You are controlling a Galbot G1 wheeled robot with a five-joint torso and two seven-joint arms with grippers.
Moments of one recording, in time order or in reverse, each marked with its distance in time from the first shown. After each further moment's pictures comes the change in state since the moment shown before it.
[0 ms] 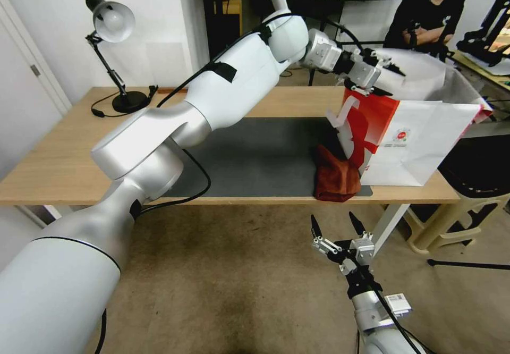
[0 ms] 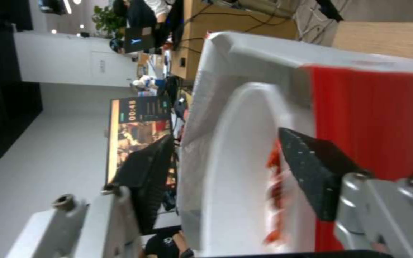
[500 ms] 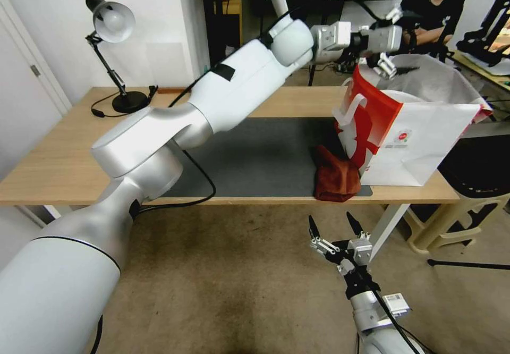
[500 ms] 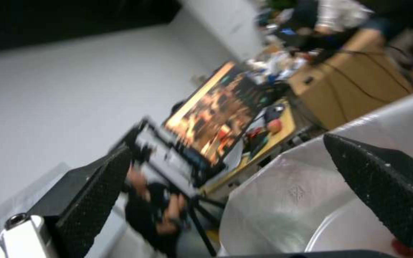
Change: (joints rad) left arm 0.037 0.013 0.125 -0.062 -0.590 0.390 -0.446; right arm -0.003 -0.003 -0.010 0.002 -0.001 -0.003 -0.004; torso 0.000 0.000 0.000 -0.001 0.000
